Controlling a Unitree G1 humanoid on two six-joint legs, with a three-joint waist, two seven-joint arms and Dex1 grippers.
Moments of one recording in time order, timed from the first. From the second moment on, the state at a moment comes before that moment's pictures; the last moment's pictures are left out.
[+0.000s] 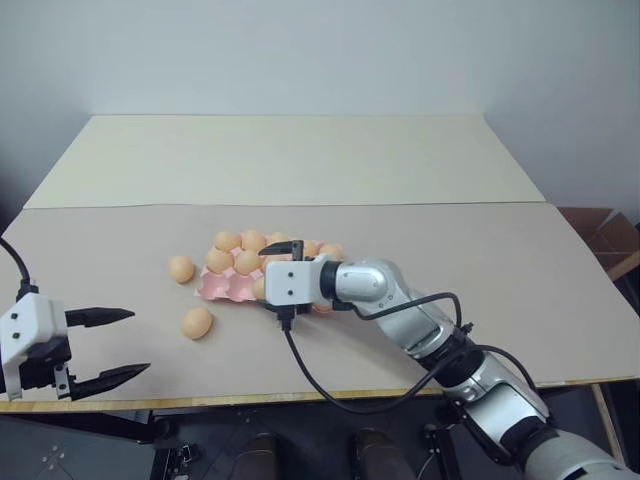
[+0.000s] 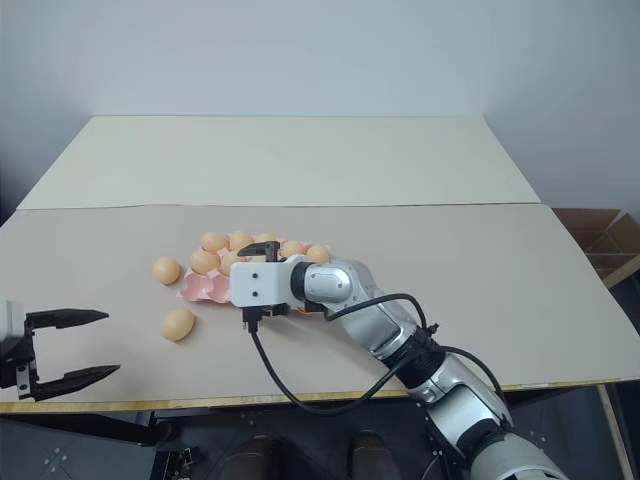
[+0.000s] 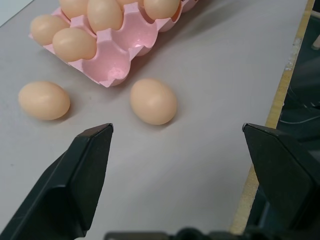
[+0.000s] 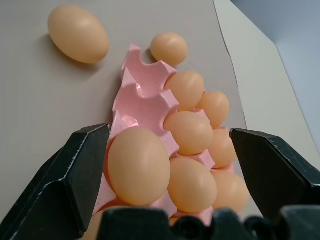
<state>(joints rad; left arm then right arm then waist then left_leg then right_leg) 0.32 0.99 0.67 -0.16 -0.47 0.17 -1.38 -0.77 -0.27 0.59 -0.09 -0.23 0.26 0.77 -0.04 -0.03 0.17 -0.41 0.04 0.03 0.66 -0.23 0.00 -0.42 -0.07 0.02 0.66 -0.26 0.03</state>
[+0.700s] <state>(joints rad) 0.25 0.95 0.65 -0.05 -0.44 0.15 -1.28 -0.53 -0.79 0.14 -0.61 0.40 0.81 1.13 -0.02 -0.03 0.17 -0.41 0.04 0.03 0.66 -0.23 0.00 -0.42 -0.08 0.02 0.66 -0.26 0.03</state>
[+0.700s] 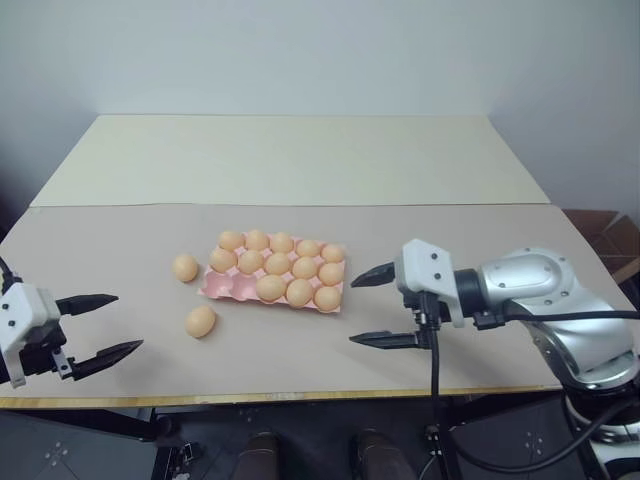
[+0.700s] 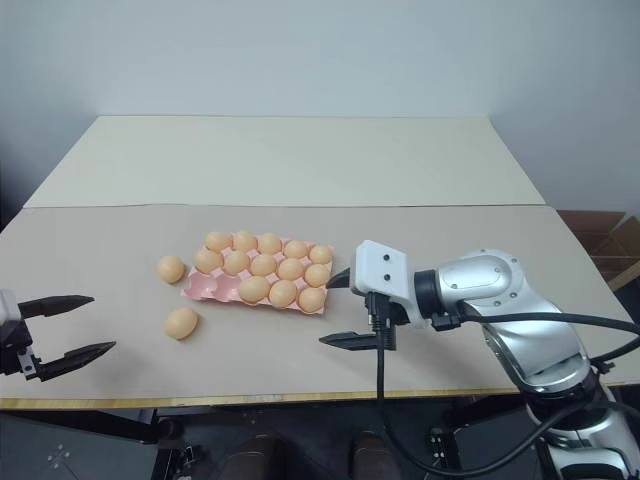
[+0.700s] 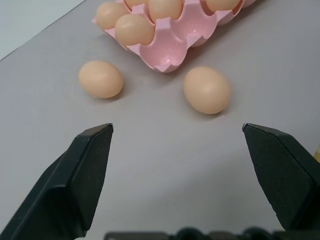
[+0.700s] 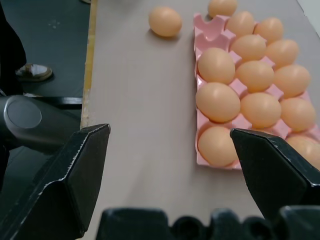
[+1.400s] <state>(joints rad) -0.03 0.77 0.25 0.09 -0.31 0.08 -1.11 -0.52 -0.81 0.14 -0.64 0.45 0.88 0.93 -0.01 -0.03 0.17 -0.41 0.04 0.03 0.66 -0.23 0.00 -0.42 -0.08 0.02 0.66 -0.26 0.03</state>
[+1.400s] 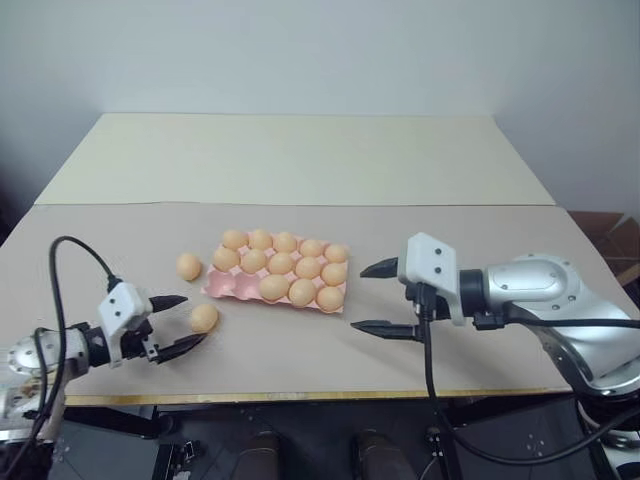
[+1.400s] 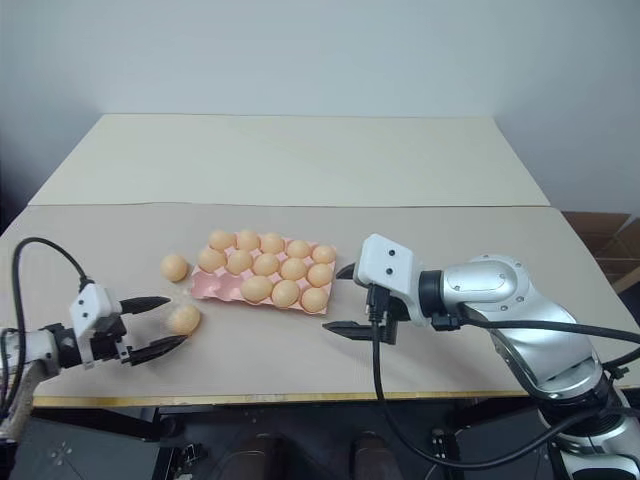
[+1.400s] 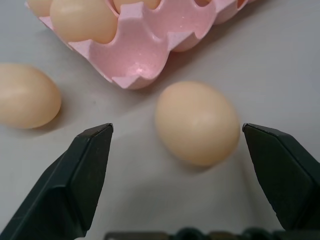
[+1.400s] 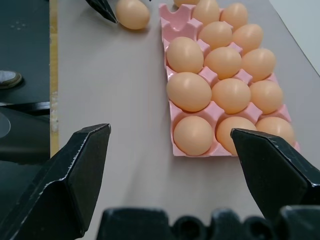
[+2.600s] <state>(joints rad) -0.28 0.72 0.20 0.10 -0.53 0.14 -1.23 -0.52 -0.80 0.15 -0.65 0.41 0.85 0.81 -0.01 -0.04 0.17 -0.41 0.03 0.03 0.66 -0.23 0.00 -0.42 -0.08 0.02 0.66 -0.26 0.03</state>
